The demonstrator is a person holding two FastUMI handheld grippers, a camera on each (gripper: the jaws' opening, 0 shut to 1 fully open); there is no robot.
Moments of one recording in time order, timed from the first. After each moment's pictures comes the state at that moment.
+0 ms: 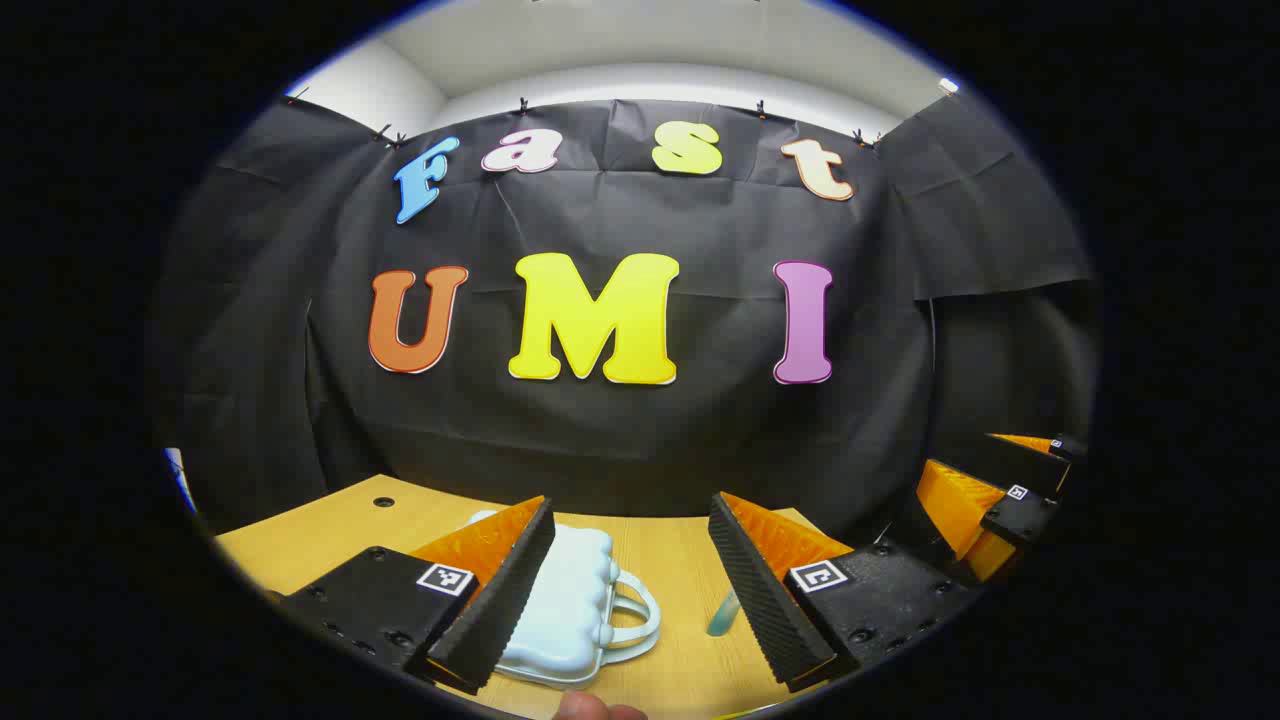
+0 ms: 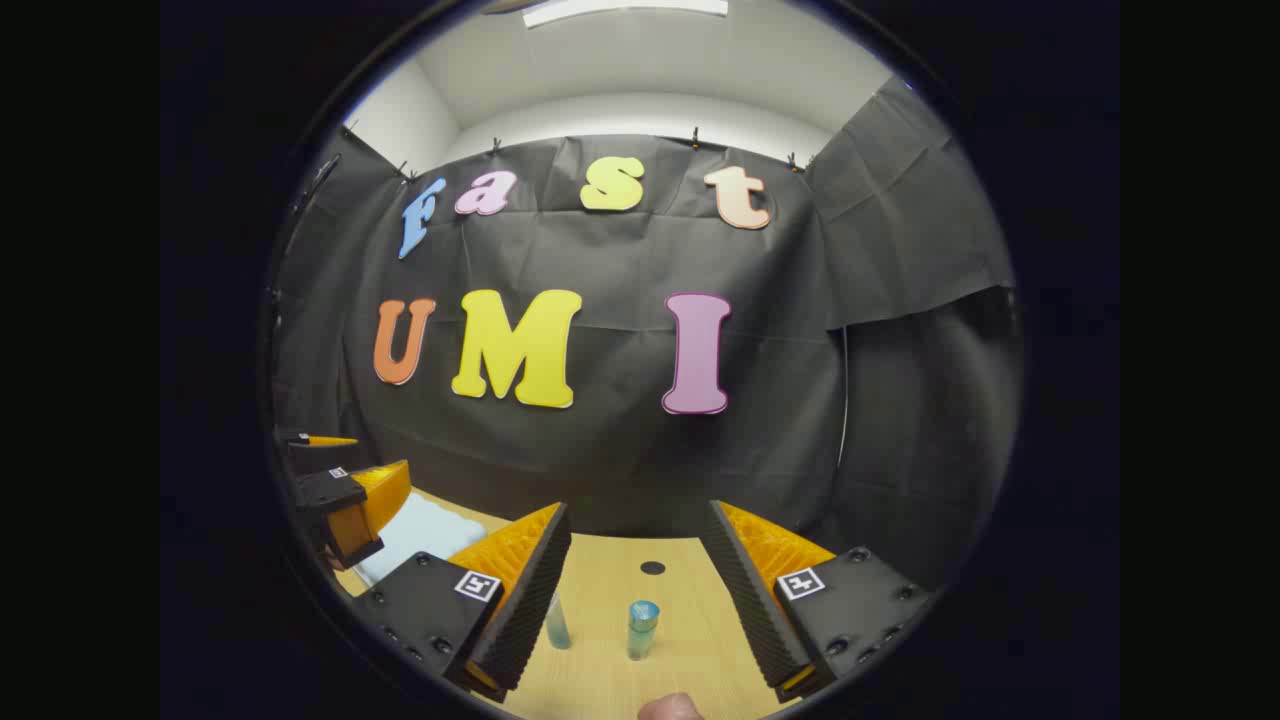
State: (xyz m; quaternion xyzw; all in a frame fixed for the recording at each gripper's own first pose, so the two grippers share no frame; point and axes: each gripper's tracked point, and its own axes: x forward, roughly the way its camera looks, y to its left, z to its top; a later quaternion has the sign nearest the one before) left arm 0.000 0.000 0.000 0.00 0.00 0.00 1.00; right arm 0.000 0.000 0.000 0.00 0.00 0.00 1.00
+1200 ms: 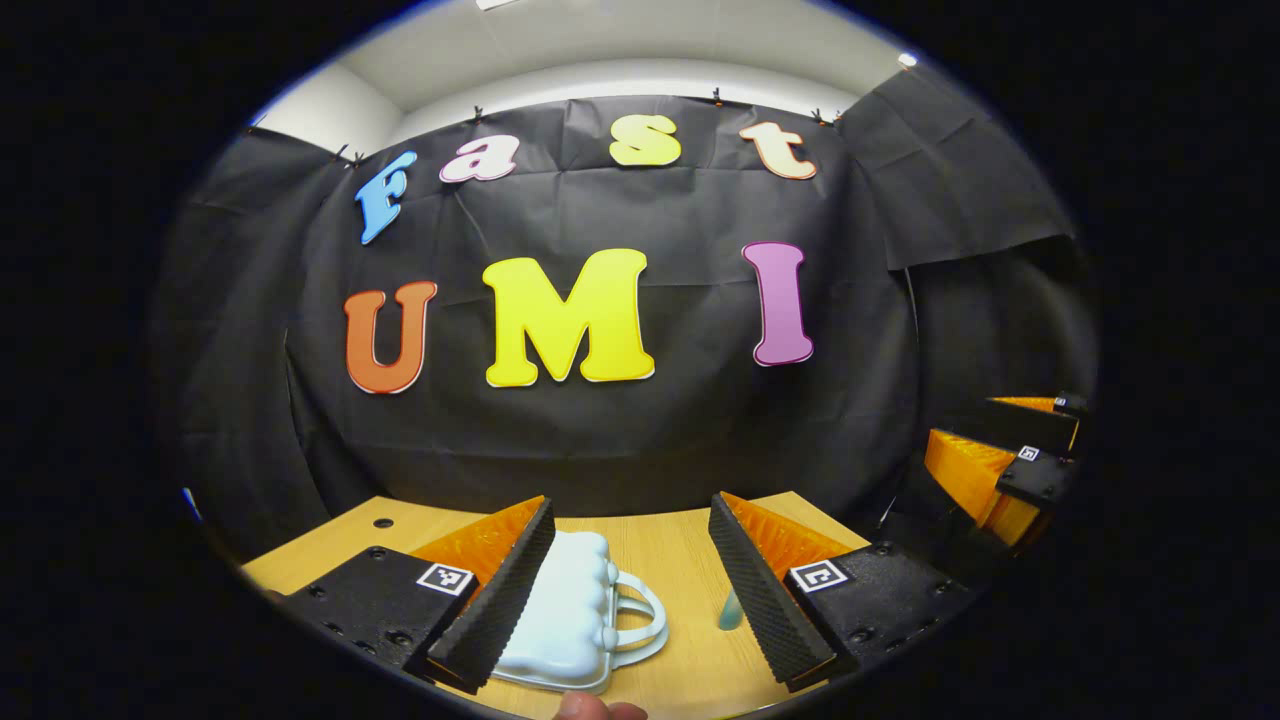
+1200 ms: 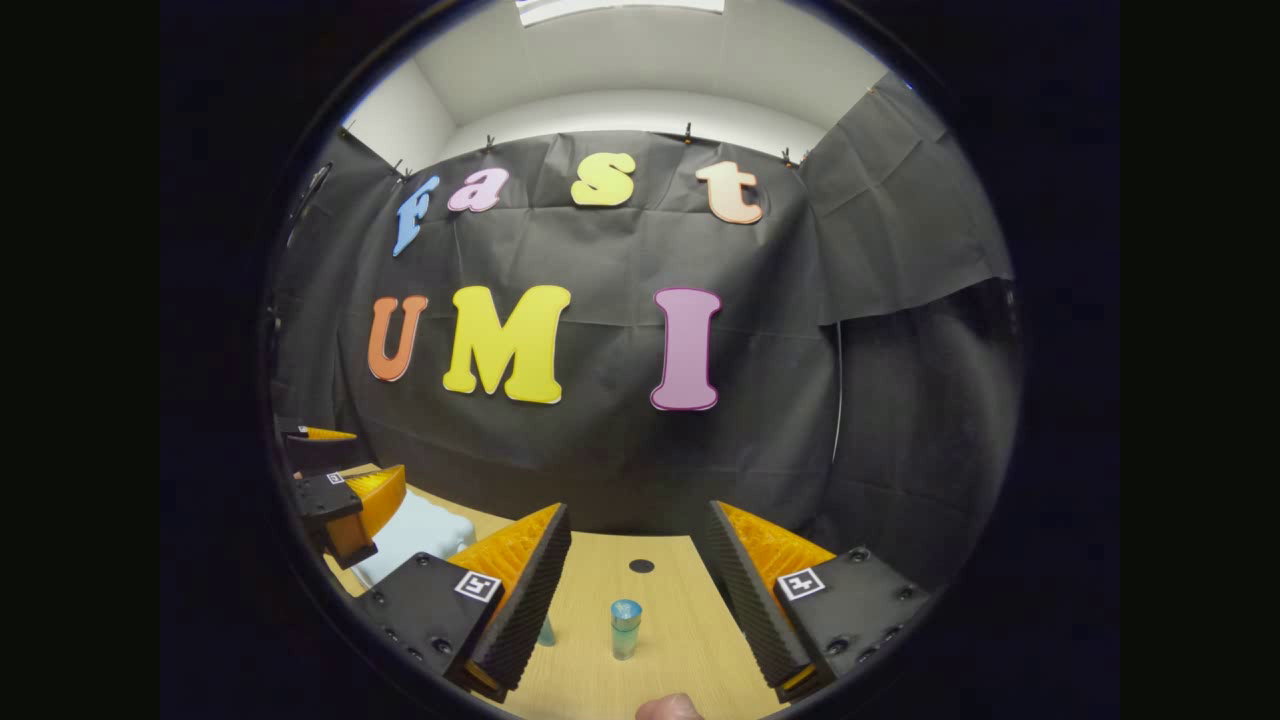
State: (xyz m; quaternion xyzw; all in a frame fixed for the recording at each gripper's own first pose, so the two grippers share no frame) left arm 0.012 -0.013 -0.009 0.07 0.00 -0.03 1.00; right arm 0.002 -0.022 -0.008 0.00 0.01 0.00 1.00
